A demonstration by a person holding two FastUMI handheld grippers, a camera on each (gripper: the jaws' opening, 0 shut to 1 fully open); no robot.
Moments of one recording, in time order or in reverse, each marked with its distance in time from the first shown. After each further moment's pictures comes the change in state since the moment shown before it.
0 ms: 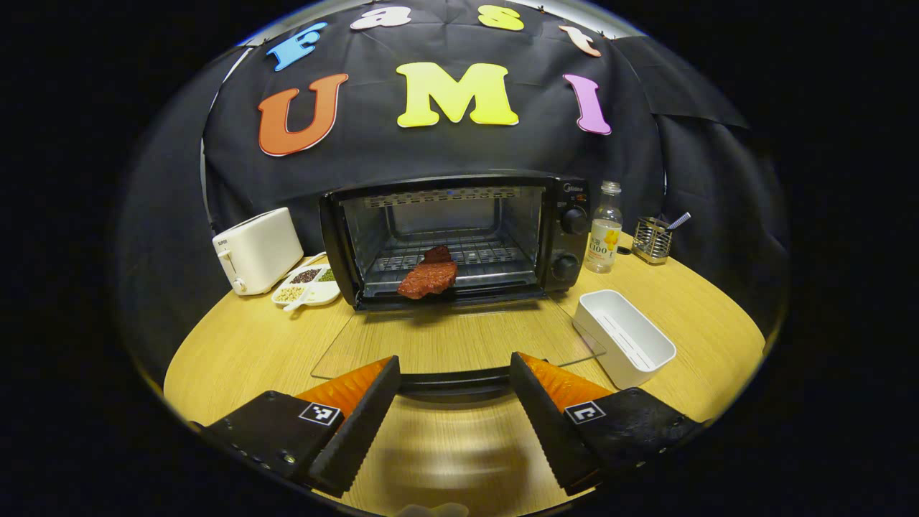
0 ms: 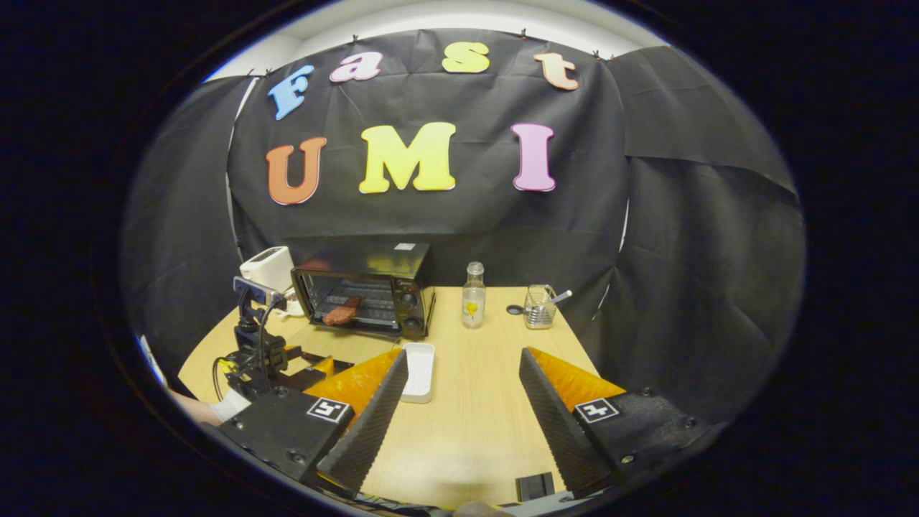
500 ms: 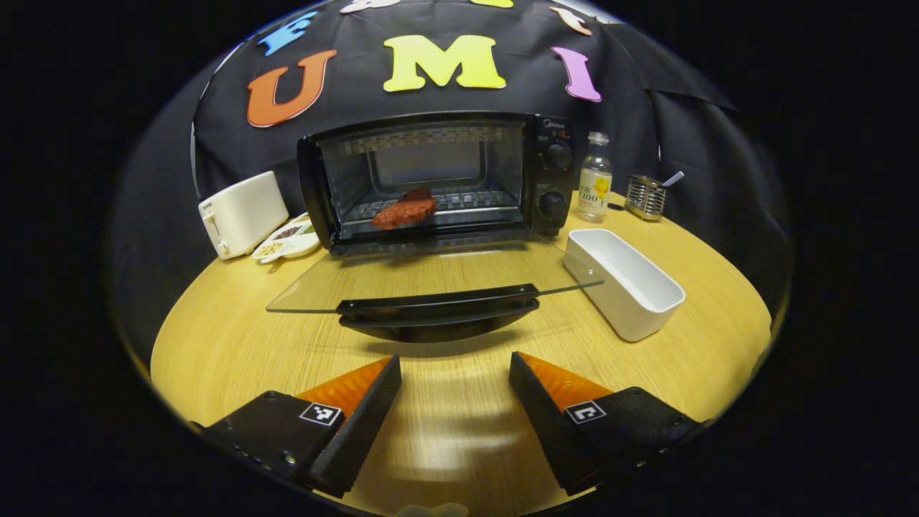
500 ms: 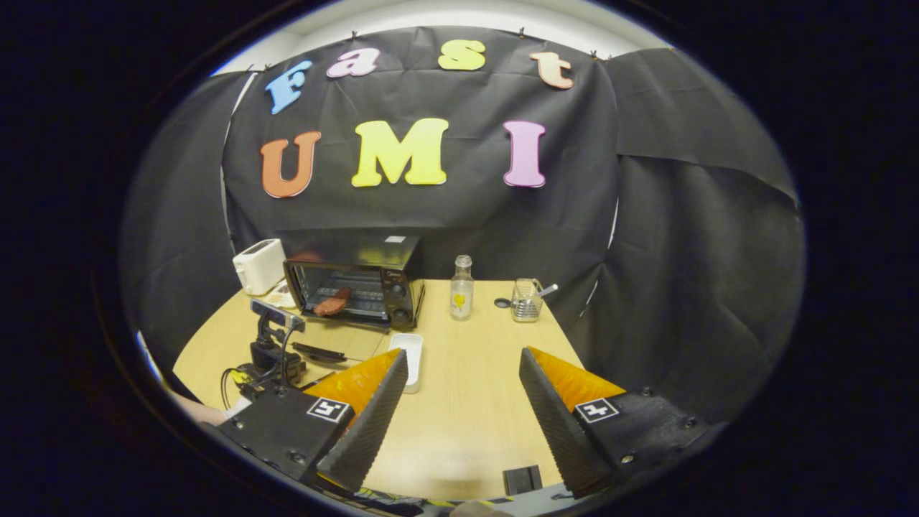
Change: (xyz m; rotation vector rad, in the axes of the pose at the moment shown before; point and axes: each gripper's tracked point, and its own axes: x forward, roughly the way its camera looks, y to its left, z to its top) left arm 0.015 -0.010 -0.064 -0.002 0.139 -0.003; right arm -0.015 -0.015 -0.004 -0.008 0.012 -0.039
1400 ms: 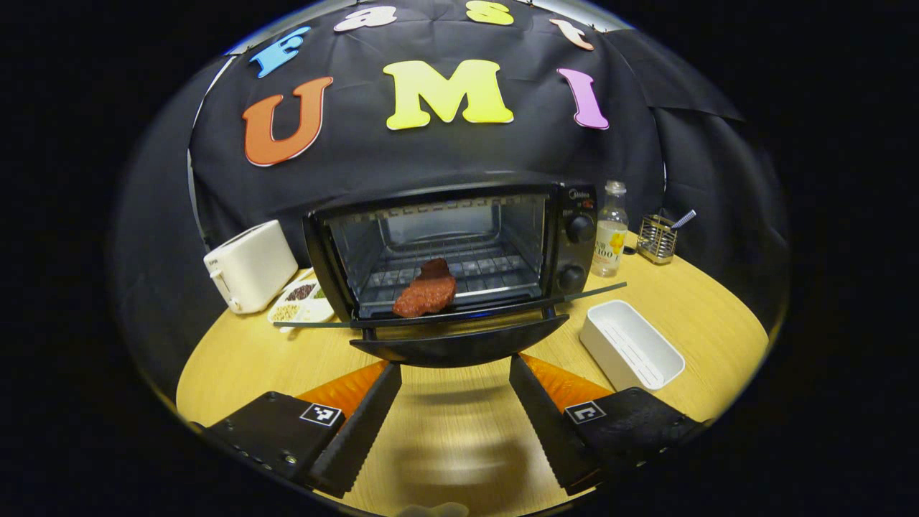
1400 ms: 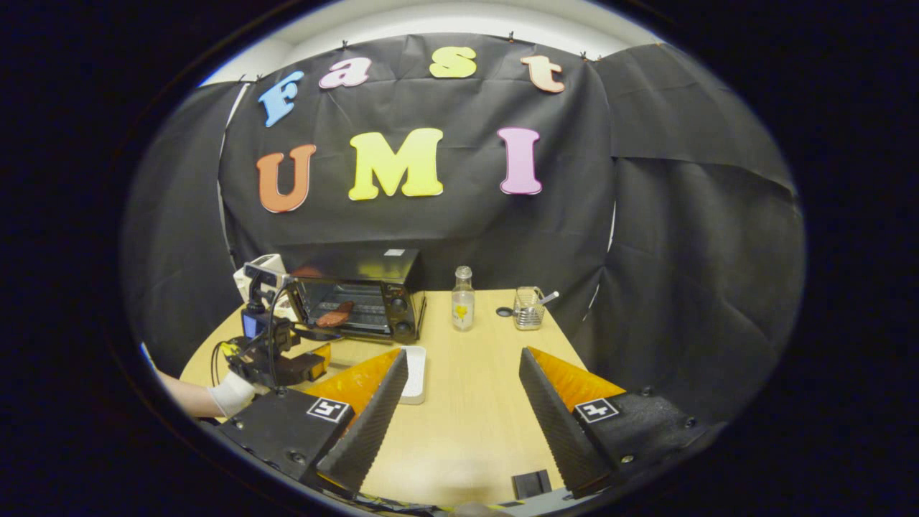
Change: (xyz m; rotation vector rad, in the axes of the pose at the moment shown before) left arm 0.000 0.025 0.118 0.055 -0.156 0.020; right arm 0.004 0.006 0.012 0.039 -0.045 0.012
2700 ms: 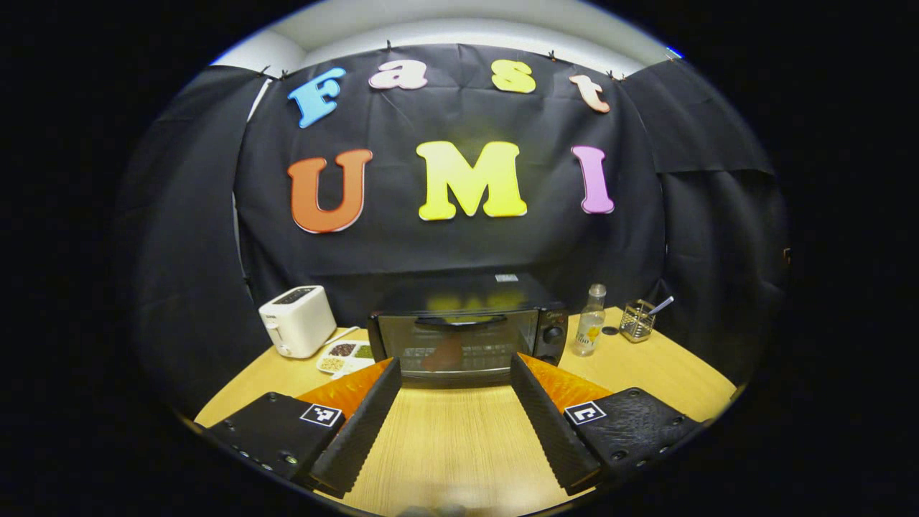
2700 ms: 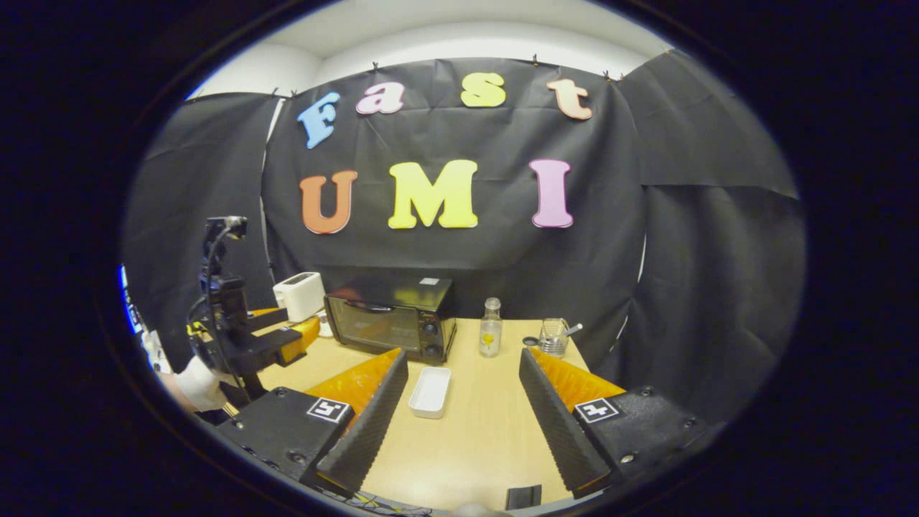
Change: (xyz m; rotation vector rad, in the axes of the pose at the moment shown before) left arm -0.166 0.006 0.104 -0.087 -0.276 0.107; right arm -0.037 0.003 0.032 -0.057 -0.129 0.177
